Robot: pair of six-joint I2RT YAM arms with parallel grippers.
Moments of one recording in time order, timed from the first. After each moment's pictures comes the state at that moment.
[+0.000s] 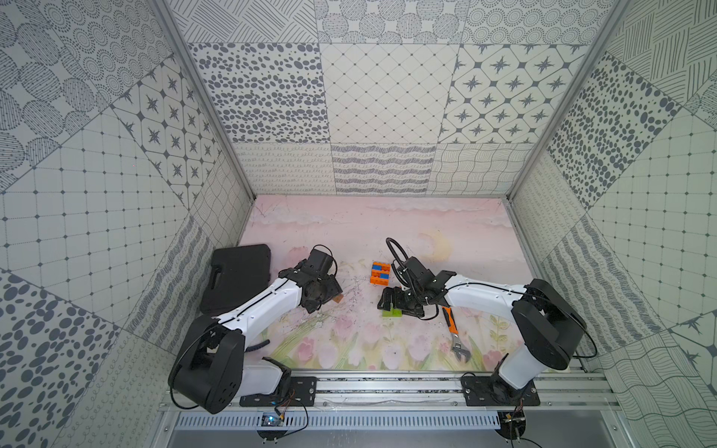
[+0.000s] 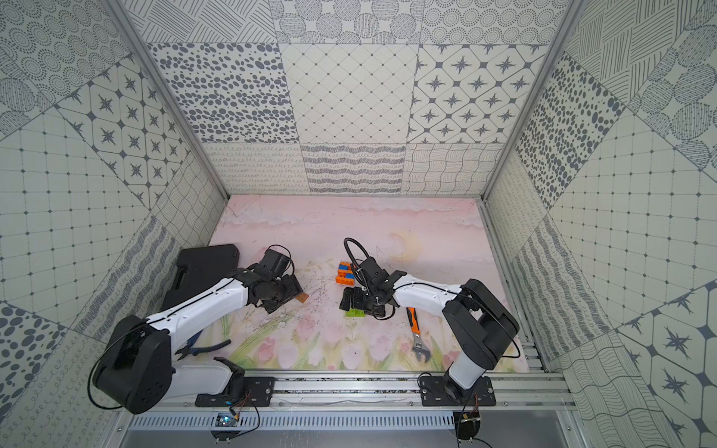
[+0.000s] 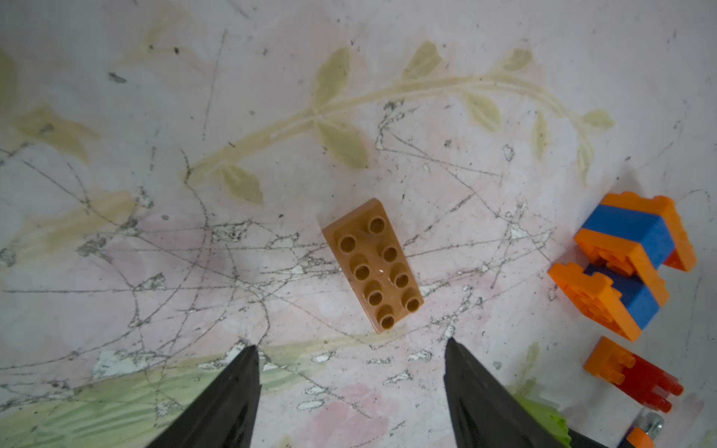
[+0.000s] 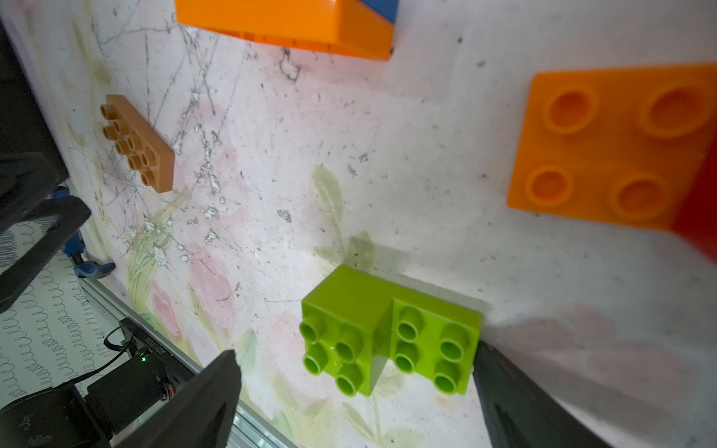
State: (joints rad) left arm -0.42 1.35 0.77 -0.63 0.02 -0.96; right arm 0.79 1.63 0.91 -0.39 -0.29 0.82
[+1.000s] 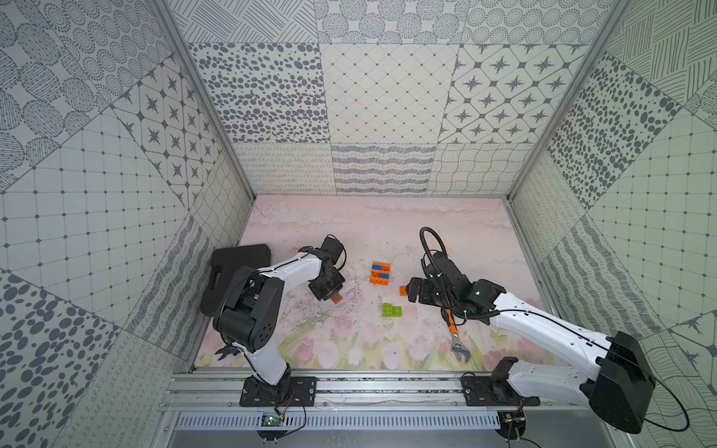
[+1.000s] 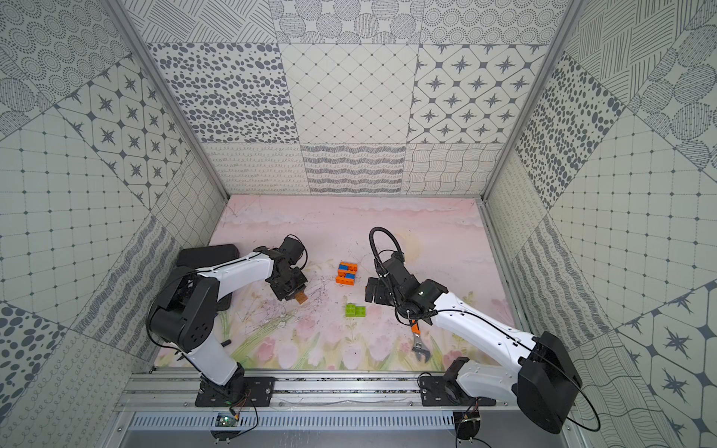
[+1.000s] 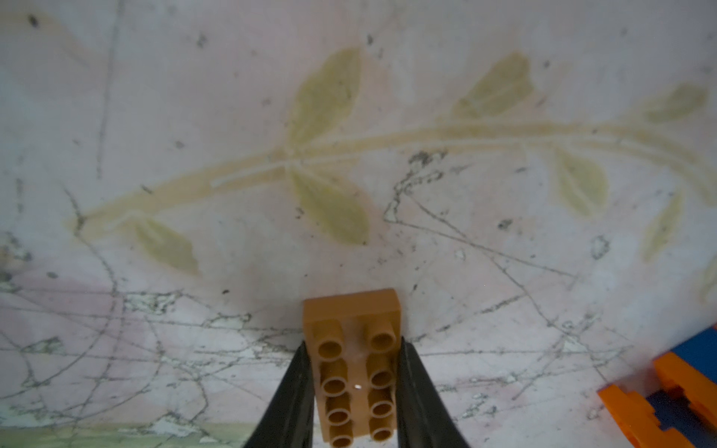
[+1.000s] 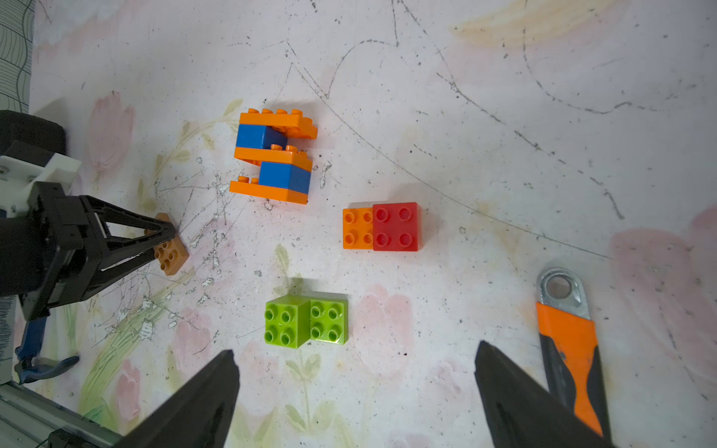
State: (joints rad) left arm -0.43 1.72 0.99 -0.72 0.04 -1.07; right arm 0.77 1.18 0.80 -0.55 0.14 0.80
